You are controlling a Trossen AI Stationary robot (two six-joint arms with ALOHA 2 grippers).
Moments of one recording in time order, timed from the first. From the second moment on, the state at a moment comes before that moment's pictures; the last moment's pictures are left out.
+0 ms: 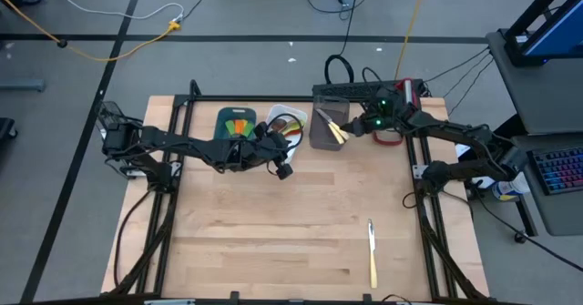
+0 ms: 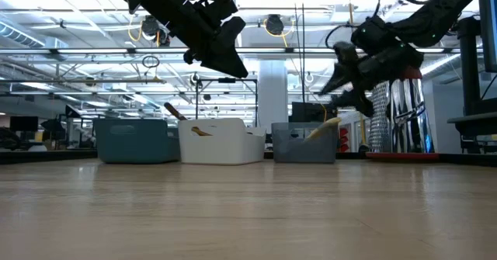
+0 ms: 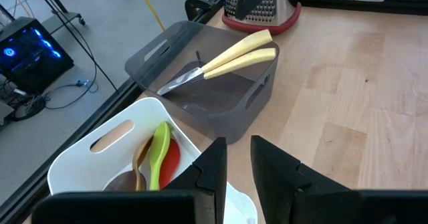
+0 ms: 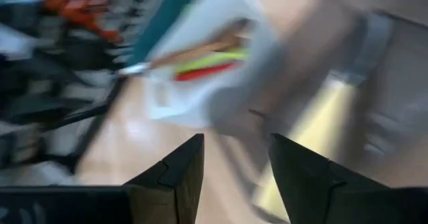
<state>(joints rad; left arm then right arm) 0.03 1.57 0.99 0.03 -0.48 -0.11 -0.81 1.24 0.60 0.06 -0.61 0.53</state>
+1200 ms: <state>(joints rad) 0.04 1.57 0.99 0.06 -0.48 -0.14 0.39 1.07 0.60 -0.25 -0.22 1.24</state>
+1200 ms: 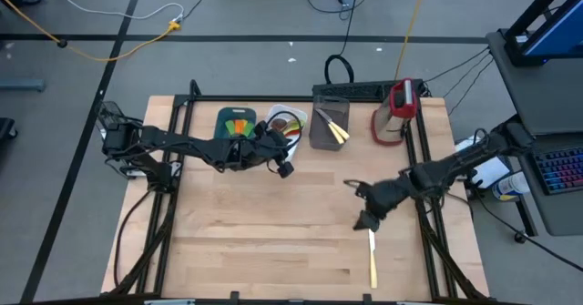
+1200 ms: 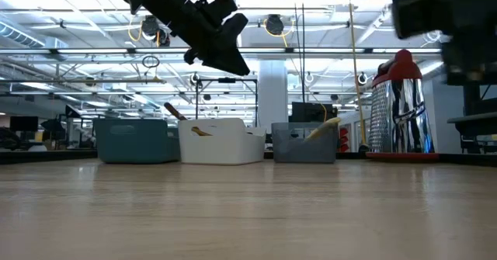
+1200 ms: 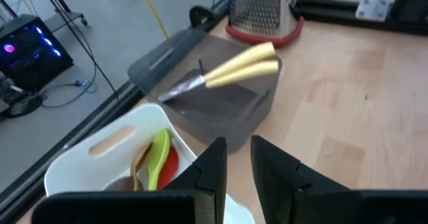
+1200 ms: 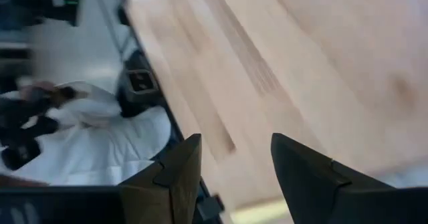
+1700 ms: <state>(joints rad) 0.15 1.57 0.99 0.30 -0.48 -0.06 0.70 1.26 0.60 -0.26 -0.08 2.01</state>
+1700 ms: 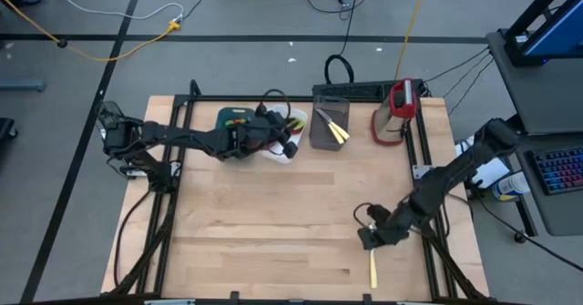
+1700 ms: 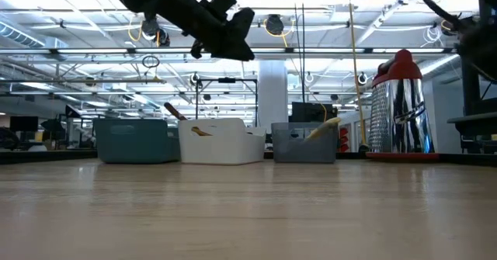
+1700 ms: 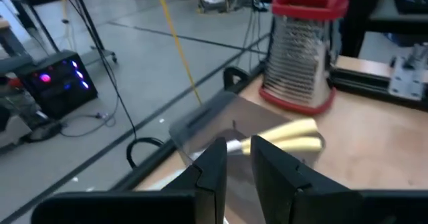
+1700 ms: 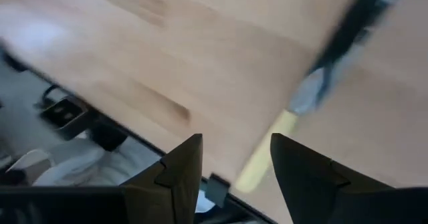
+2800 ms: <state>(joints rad) 0.26 1.57 0.99 0.31 -0.48 -0.09 0.78 1.57 0.60 -0.13 -0.15 2.27</state>
